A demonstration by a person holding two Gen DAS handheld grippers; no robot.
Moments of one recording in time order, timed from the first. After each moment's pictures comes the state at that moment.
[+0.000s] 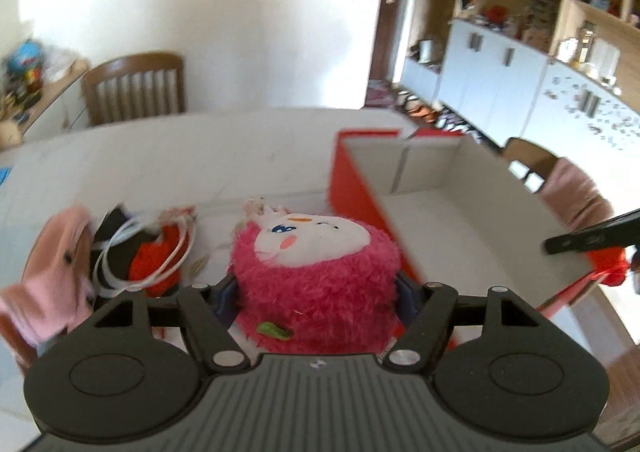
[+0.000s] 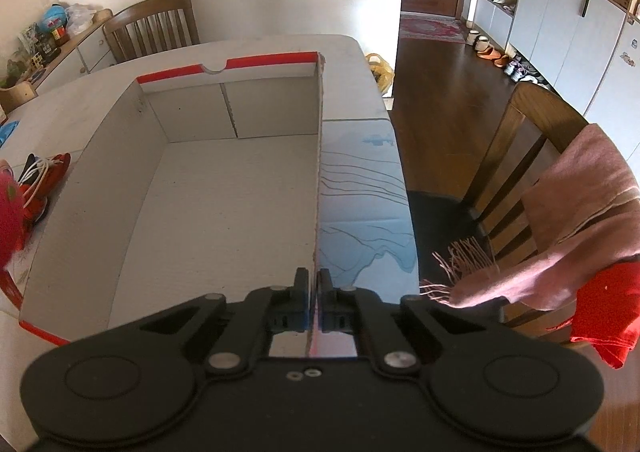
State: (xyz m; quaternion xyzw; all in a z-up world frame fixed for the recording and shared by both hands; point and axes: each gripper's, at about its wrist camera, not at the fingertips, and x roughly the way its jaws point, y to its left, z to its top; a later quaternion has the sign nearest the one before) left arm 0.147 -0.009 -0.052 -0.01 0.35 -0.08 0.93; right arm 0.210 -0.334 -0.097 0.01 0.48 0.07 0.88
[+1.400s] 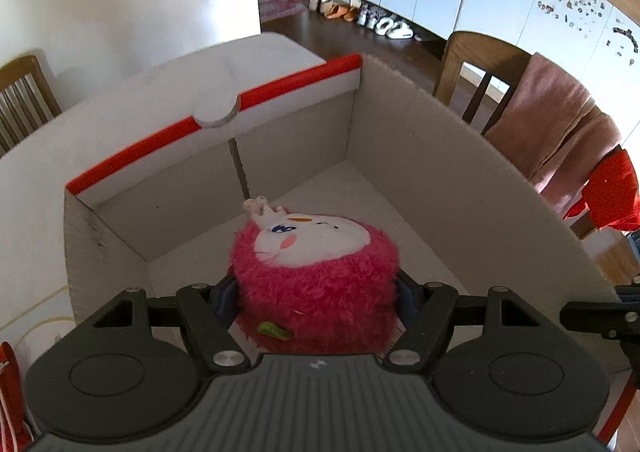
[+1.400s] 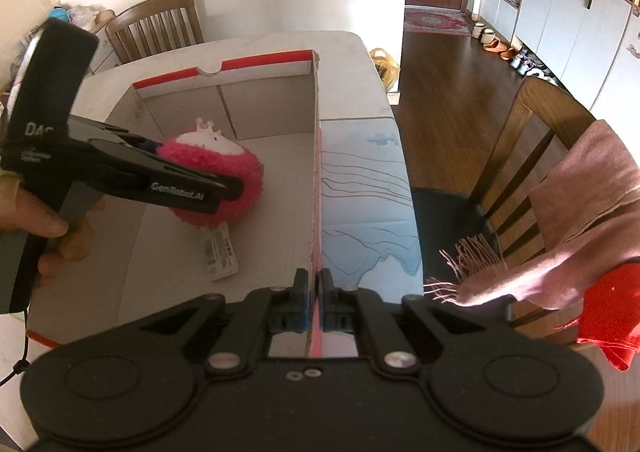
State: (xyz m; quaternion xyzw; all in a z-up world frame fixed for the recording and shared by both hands) left arm 0.334 -0.172 -0.126 0.10 0.48 -0.19 0.85; right arm 0.220 -0.339 -0.100 0.02 0.48 0.08 0.87
